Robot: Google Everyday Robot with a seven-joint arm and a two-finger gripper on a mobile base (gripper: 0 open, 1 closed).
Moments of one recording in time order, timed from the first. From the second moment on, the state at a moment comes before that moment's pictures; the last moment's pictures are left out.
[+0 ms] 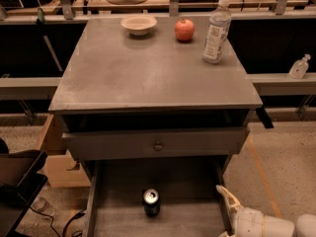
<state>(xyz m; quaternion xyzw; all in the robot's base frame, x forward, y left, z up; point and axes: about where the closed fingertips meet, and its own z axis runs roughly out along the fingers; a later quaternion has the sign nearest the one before) 0.353 -0.153 0.564 -0.46 0.69 0.30 0.48</state>
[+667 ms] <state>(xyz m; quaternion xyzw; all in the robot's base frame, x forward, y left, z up) 0.389 -0.074 0.552 -0.48 0.65 0.31 0.49</state>
